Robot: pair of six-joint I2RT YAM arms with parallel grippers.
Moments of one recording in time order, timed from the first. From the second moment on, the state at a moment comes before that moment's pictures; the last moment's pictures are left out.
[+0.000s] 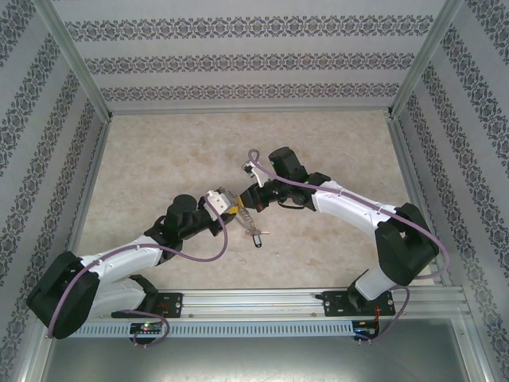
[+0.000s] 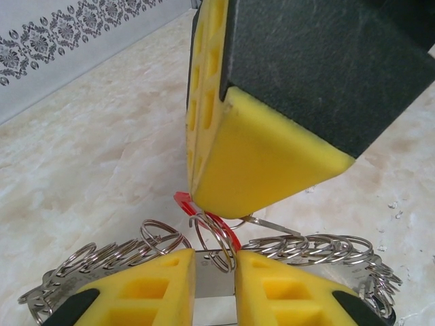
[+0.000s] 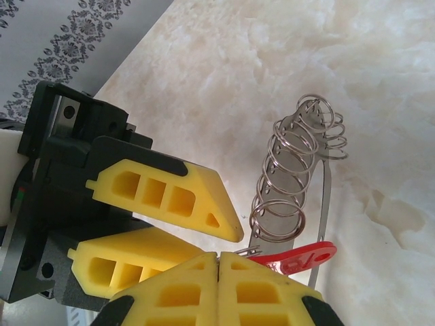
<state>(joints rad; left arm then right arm) -0.60 1.15 0.39 0.42 0.24 0.25 0.65 1.56 1.05 -0.24 -0.69 0.21</state>
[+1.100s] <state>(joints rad) -0.60 1.20 0.39 0.42 0.21 0.29 0.65 1.61 1.05 -0.22 -0.69 0.21</state>
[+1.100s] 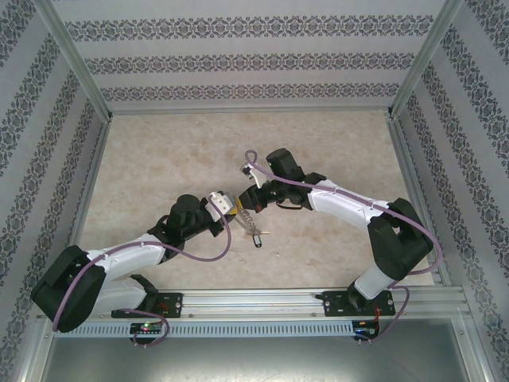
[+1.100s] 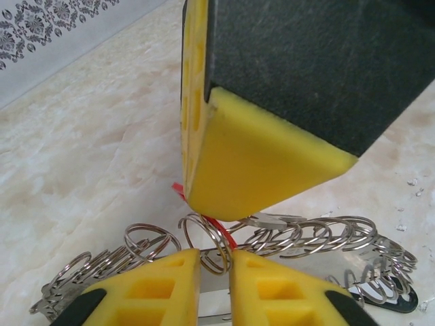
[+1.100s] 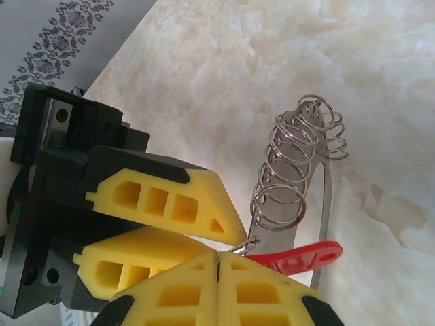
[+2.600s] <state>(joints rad) -0.61 1.21 0.38 0.46 0.20 0.30 0.63 1.61 1.07 -0.28 -0.67 0.21</state>
